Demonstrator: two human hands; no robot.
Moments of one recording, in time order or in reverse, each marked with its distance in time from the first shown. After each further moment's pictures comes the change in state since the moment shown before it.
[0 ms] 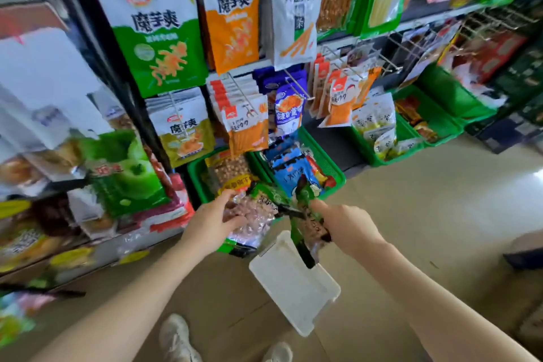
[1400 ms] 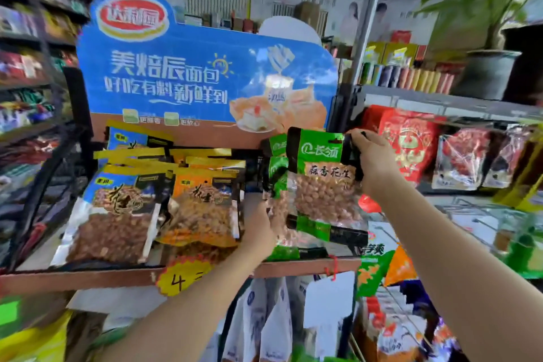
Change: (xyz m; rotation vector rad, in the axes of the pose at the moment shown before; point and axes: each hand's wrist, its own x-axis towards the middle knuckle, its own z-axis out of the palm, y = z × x) left_hand 0.068 -0.144 -0.431 -0.414 0.589 -0.025; right_hand 0.149 -0.407 -0.411 1.504 0.724 -0.441
